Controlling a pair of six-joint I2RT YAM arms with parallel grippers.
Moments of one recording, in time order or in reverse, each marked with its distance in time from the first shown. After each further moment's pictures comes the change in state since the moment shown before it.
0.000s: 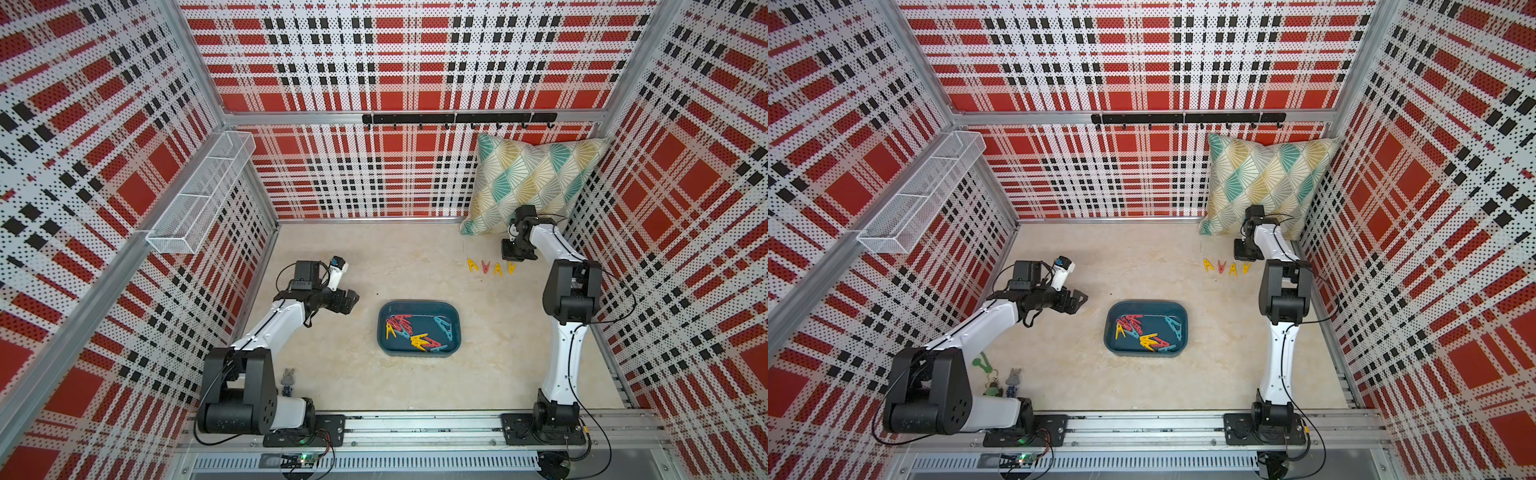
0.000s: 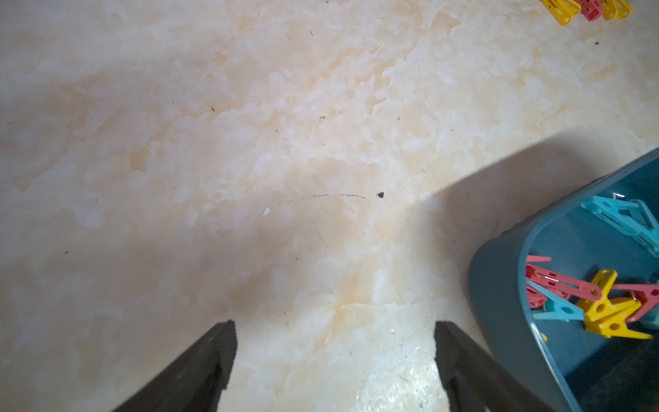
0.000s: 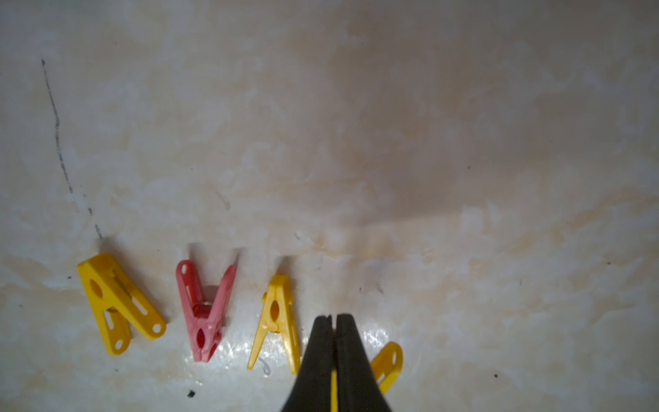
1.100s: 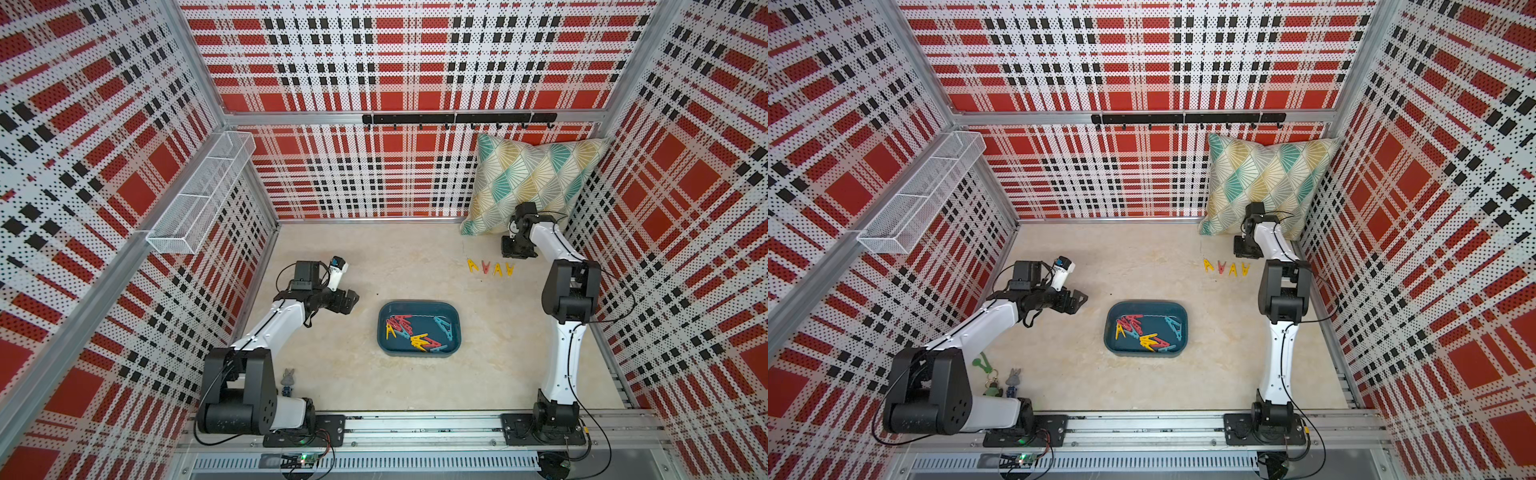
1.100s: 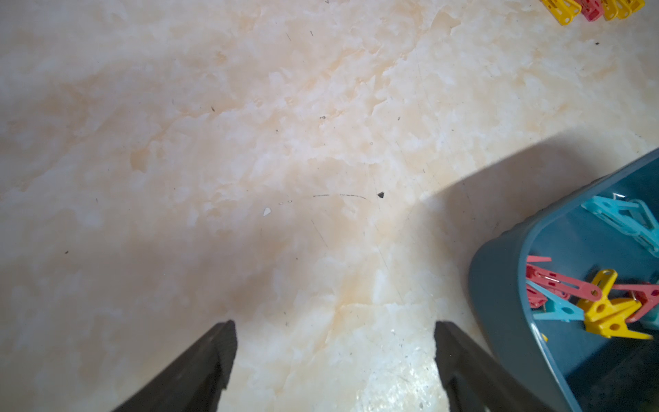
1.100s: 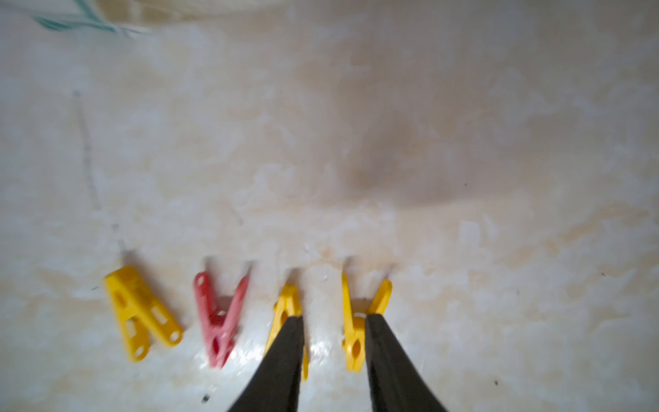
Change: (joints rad) left arm 0.000 0.000 0.000 0.000 0.000 0.000; right arm 0.000 -0.066 0.004 -0.007 -0.043 0.050
